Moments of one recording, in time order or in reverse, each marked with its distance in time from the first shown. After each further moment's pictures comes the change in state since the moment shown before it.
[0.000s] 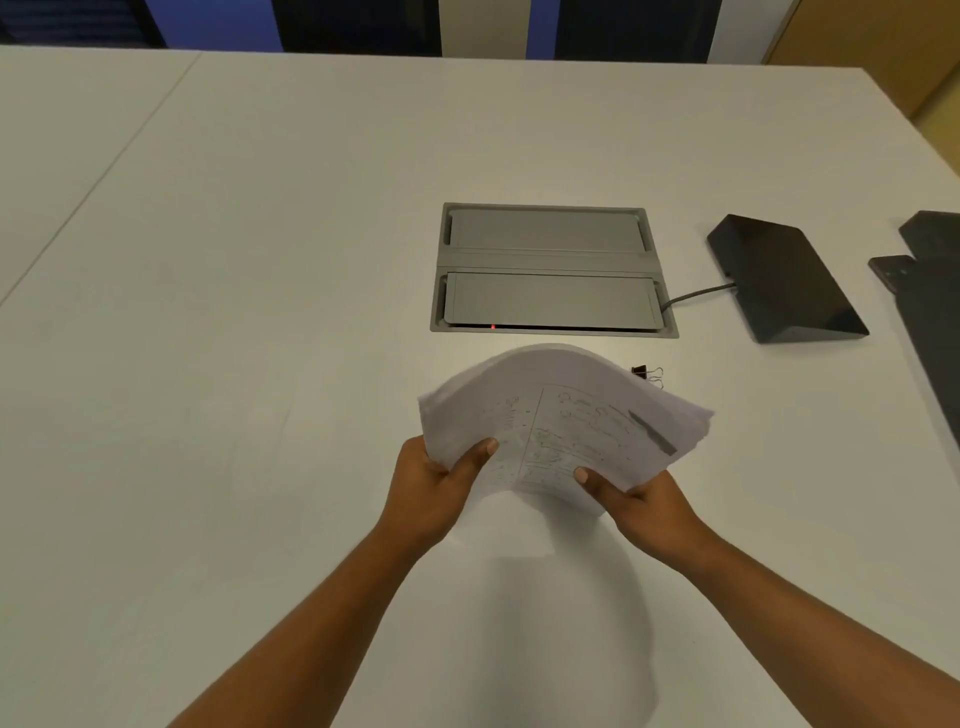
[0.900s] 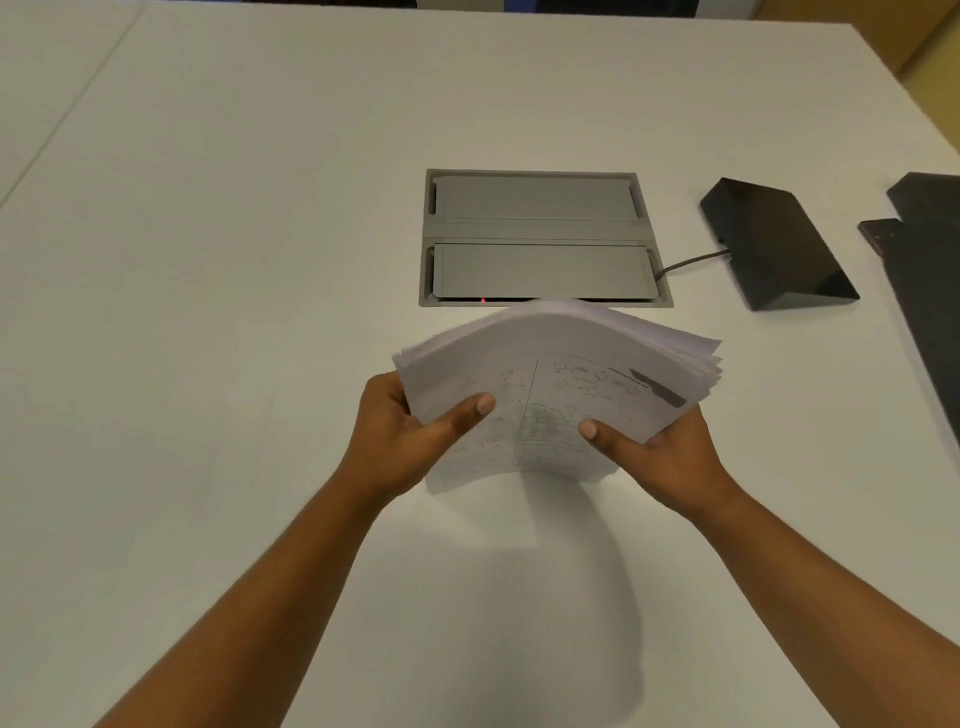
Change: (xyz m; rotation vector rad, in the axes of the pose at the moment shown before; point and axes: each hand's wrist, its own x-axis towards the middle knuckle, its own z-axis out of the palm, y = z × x) left_hand 0.018 0.043 -0.025 0.014 -0.121 0.163; right_hand 0.006 -0.040 -0.001 0.017 0.146 -0.197
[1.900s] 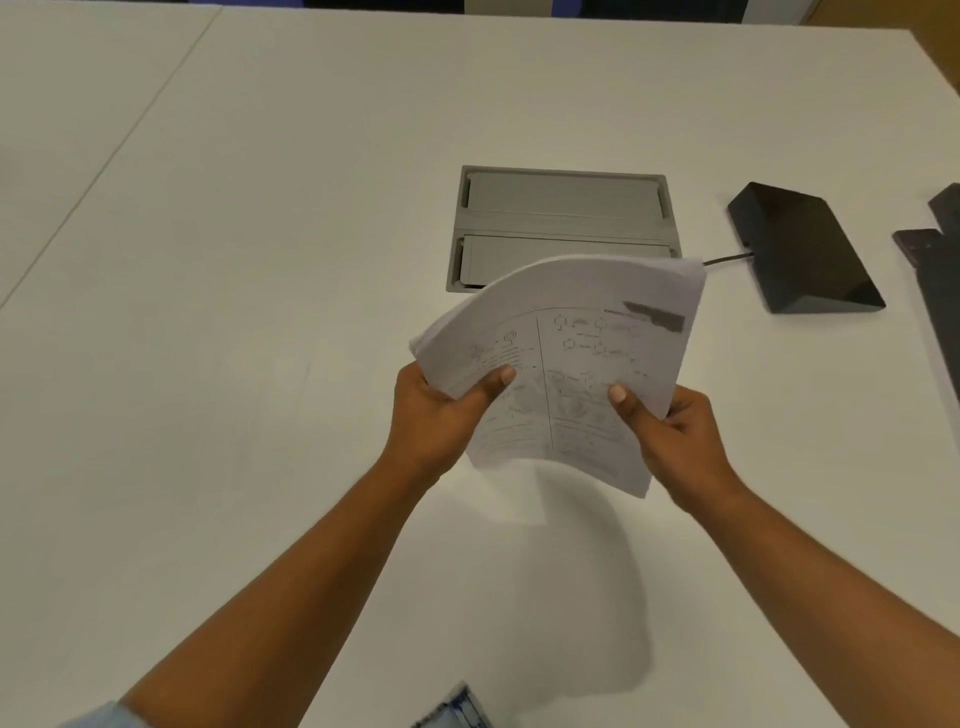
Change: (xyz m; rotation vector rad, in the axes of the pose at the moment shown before) left_hand -0.026 0.006 0.030 -0.081 0.230 -0.081; right_hand -0.018 0.008 -0.010 0.088 0.022 0.143
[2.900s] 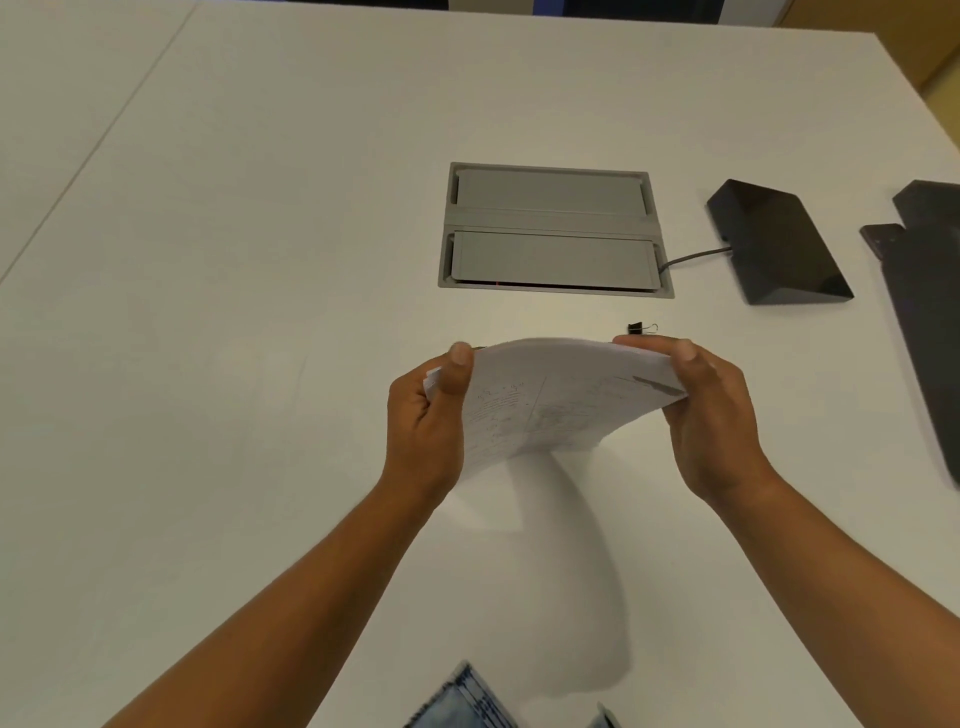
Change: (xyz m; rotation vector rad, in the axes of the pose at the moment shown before) left_hand -0.032 0.034 0.004 0.002 0.022 0.029; right_hand -0.013 -0.048 -0.004 0.105 0.051 -0.130
